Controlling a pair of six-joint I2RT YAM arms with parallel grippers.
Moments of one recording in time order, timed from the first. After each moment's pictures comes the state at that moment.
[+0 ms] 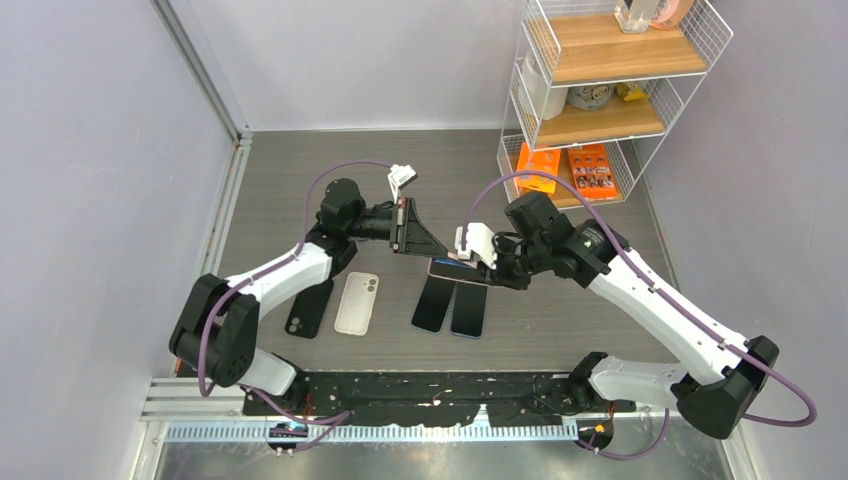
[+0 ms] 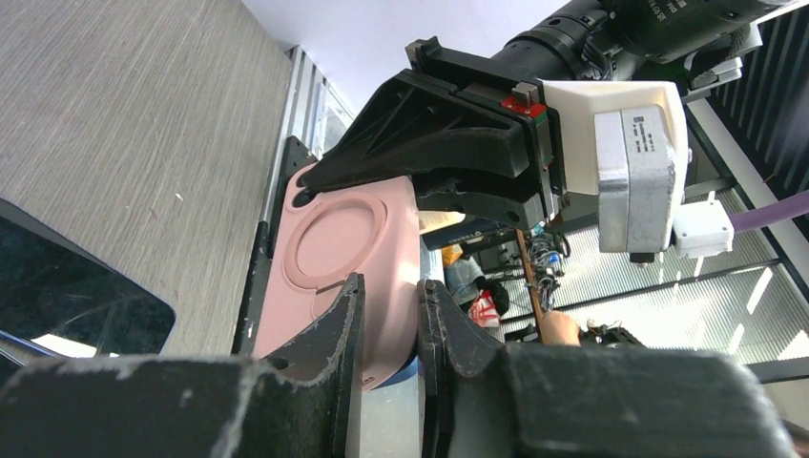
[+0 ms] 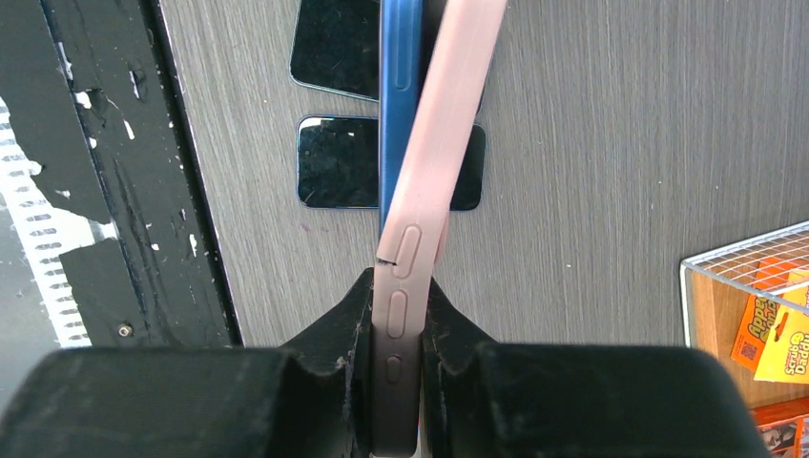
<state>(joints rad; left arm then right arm) -0.51 1.46 0.85 0.62 1.15 -1.07 0.72 1.14 1.20 -0.99 -0.32 -0.65</state>
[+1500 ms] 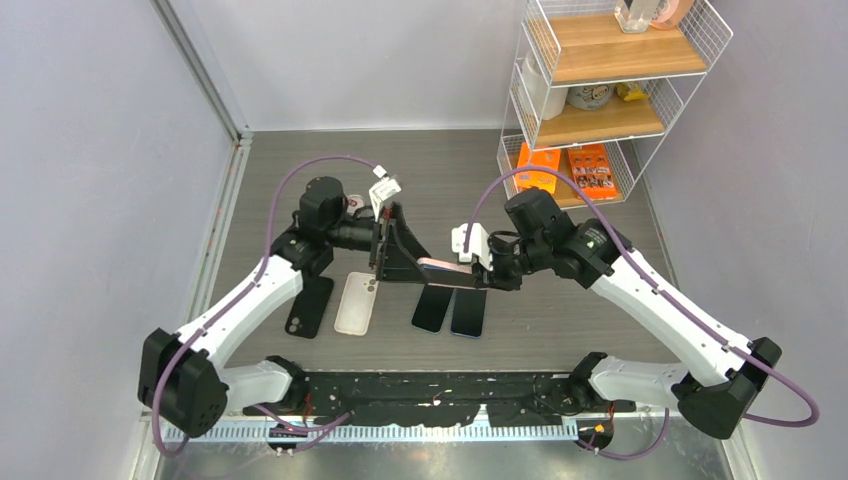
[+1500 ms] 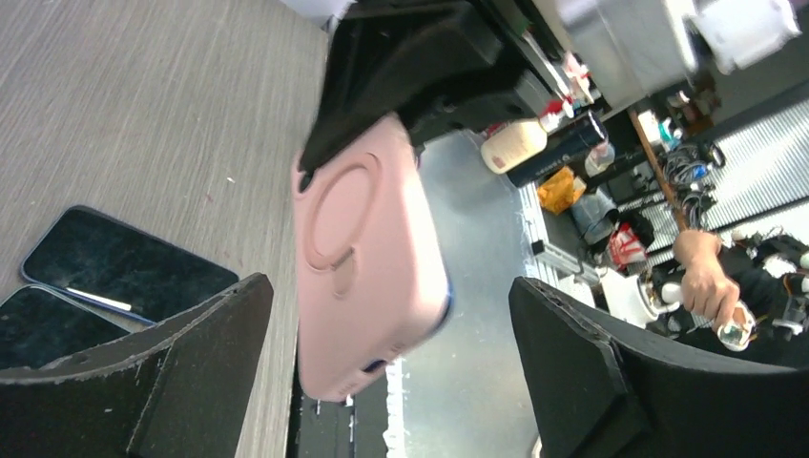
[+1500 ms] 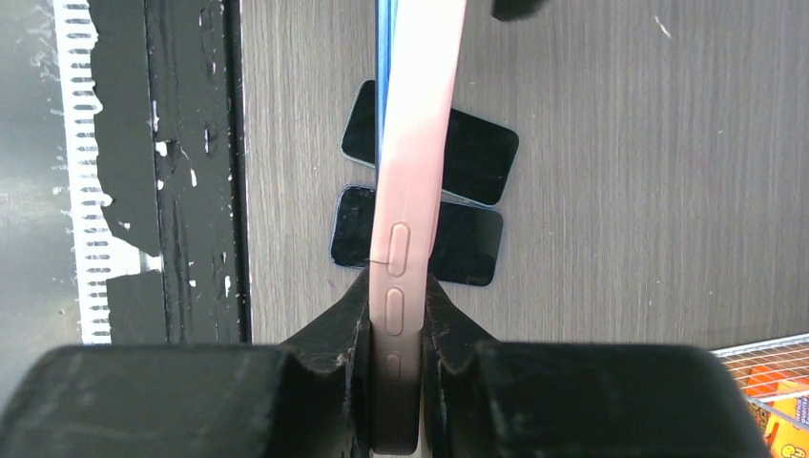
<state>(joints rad) -0.51 1.22 0.90 0.10 1.18 -0.54 0.74 1.14 1.22 -0.95 -0.48 -0.68</state>
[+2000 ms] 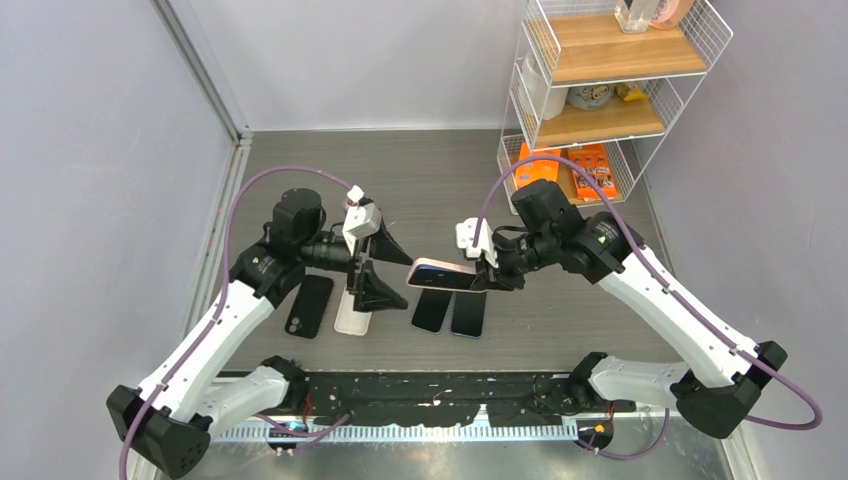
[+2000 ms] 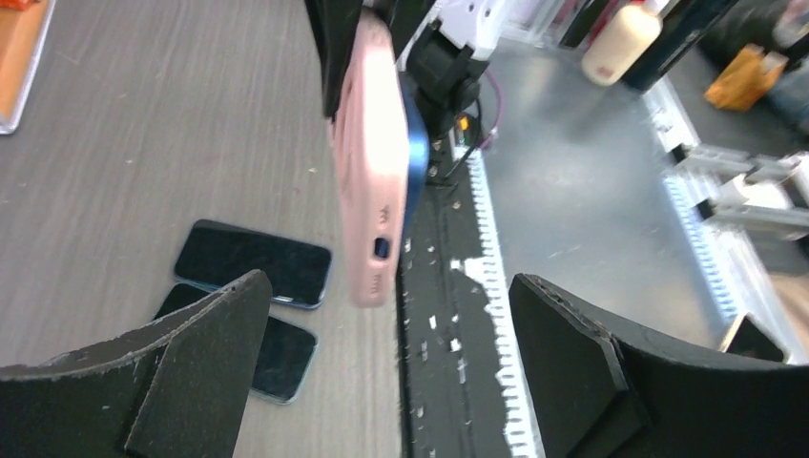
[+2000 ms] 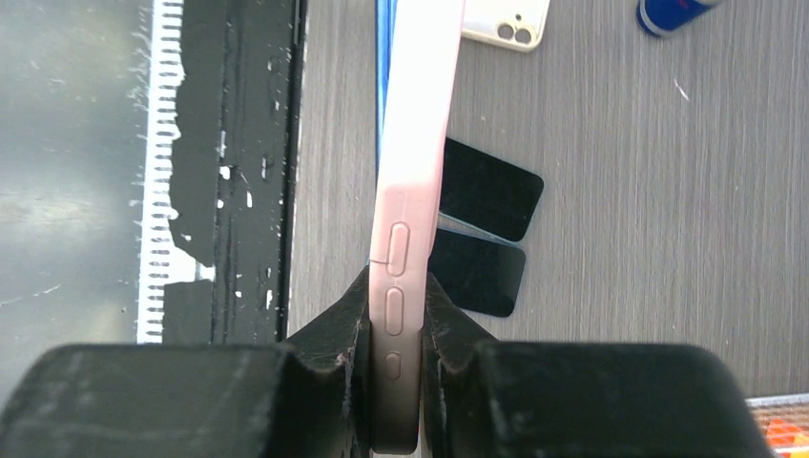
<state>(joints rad) -0.50 0.99 0.98 -0.39 1.16 0.06 0.73 1.14 1.30 -1.01 -0.59 -0.69</state>
